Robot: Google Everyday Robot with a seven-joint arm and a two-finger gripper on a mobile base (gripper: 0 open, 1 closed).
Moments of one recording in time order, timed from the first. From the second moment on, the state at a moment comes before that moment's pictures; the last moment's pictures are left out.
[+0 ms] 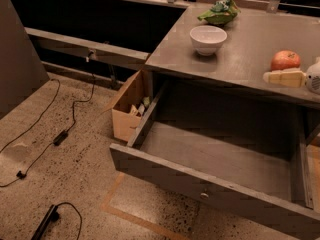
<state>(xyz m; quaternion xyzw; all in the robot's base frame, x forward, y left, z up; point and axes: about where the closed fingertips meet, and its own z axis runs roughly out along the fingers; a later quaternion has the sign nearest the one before) 0.681 -0.404 0.862 -0.15 0.80 0.05 0.57</state>
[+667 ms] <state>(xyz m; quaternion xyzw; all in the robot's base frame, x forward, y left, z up) 0.708 -0.398 0.858 -0.14 0.79 0.06 0.59</state>
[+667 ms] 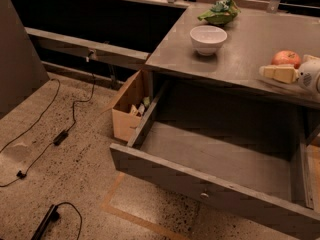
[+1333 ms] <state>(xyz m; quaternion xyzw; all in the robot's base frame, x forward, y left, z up) 0.694 -0.389 0.862 -0.16 0.78 0.10 0.59</state>
